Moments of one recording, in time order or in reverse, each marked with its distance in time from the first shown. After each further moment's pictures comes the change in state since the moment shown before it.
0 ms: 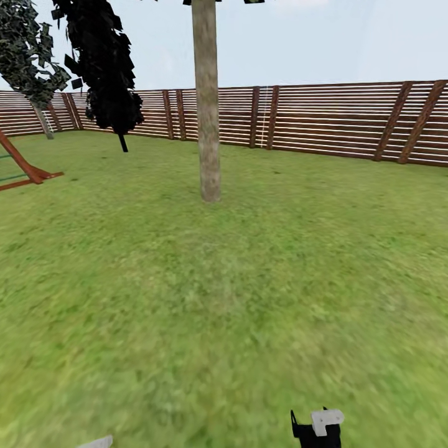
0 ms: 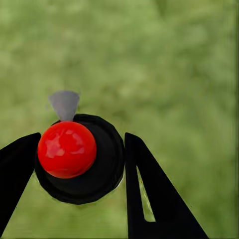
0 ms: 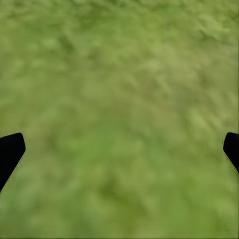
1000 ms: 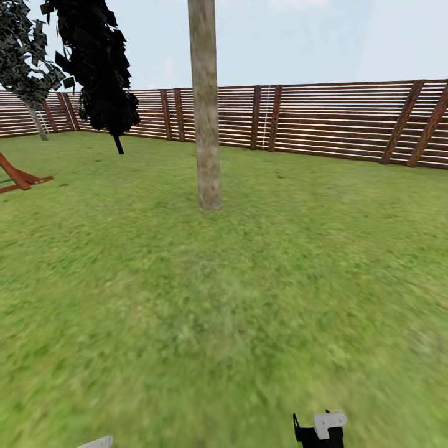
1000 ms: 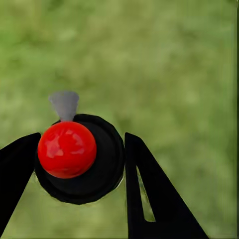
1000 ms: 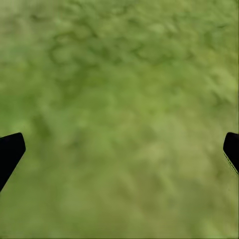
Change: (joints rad) left arm 0.000 -0.001 0.000 0.000 0.000 0.000 0.000; right arm 0.000 -0.006 0.001 0.018 0.003 0.000 0.001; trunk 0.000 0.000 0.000
